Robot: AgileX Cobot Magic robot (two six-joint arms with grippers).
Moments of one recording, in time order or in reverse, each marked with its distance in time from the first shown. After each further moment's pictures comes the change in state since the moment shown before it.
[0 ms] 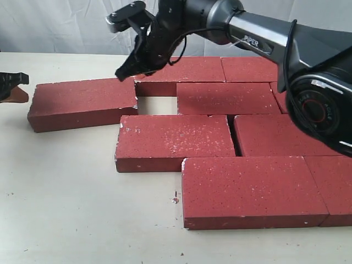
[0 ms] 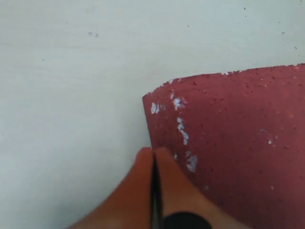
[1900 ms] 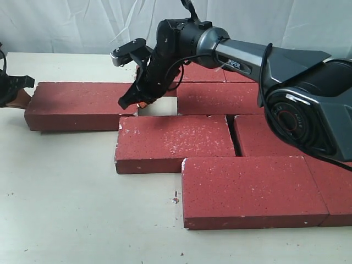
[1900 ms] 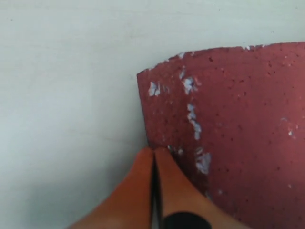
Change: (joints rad) left arm -0.021 0.072 -0.129 0.187 0.202 -0.154; right arm 0.003 0.114 0.003 0.073 0.037 -0.041
